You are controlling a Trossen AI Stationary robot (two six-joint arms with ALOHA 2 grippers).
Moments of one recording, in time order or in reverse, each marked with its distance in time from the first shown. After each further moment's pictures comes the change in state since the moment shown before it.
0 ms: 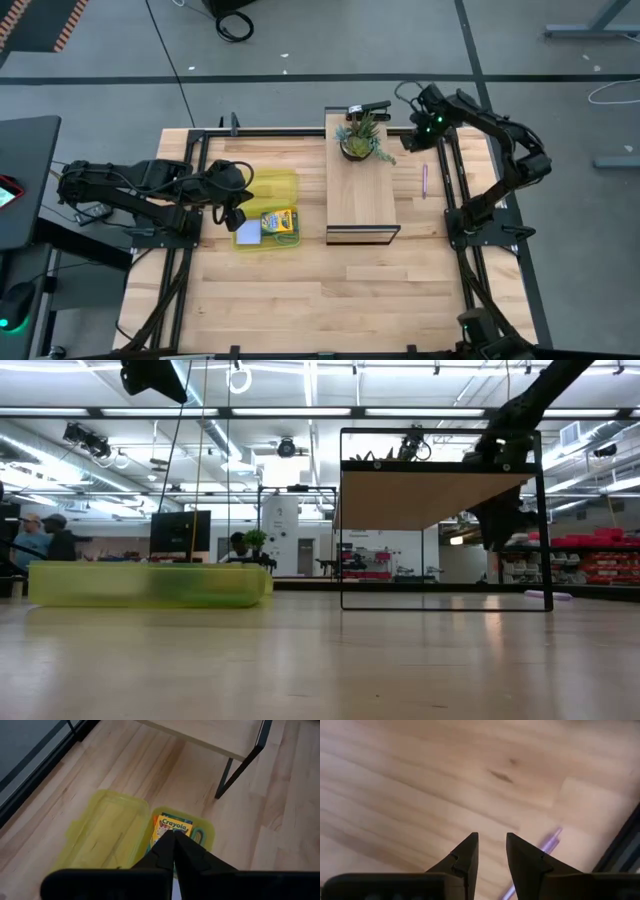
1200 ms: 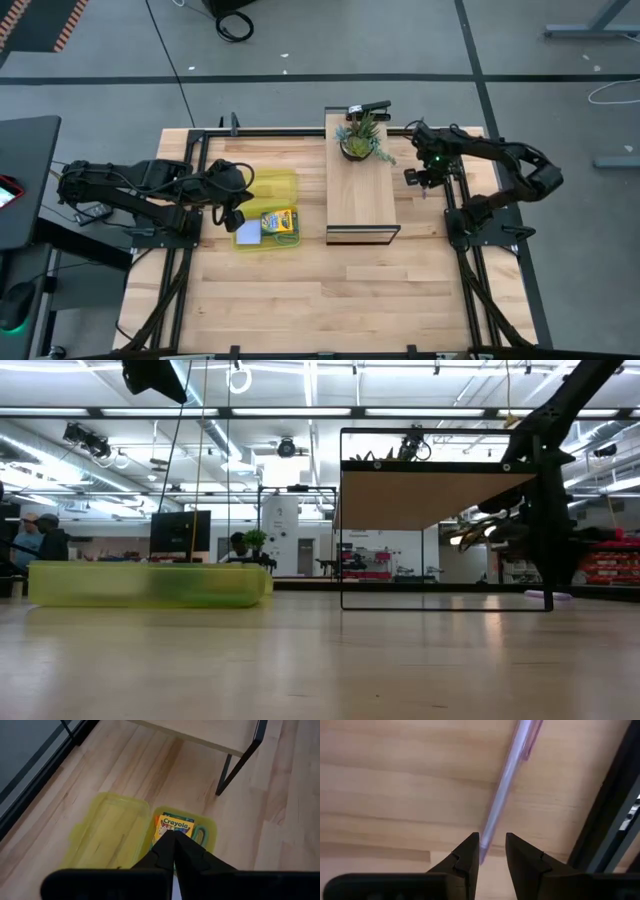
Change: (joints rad) left arm 0.000 0.000 0.000 0.000 0.004 0.051; right arm 0.183 -0.138 -0.410 0.068 0.181 0.364
